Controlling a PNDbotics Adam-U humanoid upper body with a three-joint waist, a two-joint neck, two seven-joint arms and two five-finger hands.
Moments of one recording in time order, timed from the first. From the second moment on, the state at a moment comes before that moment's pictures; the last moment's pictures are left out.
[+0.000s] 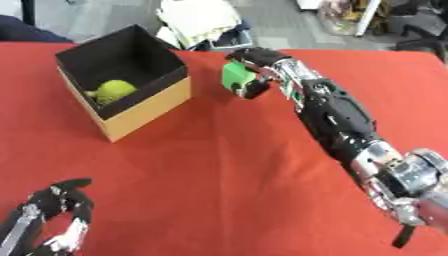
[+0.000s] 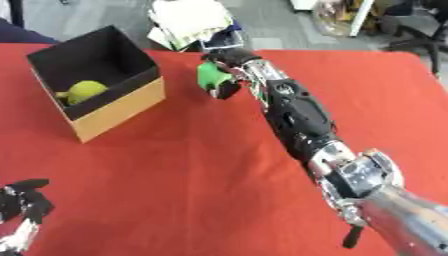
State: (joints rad) left arm -0.23 0.17 -0.31 -1.71 -0.23 -0.10 -0.27; right arm -0.98 -0.46 0.06 -0.70 1.13 -0.29 0.19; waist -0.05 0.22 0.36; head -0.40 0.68
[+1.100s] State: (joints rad) left arm -0.24 0.17 -0.33 -1.70 -0.23 -0.11 -0.29; right arm -1.08 -0.45 0.18 -1.00 0.85 -0.41 0.31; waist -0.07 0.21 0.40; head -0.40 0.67
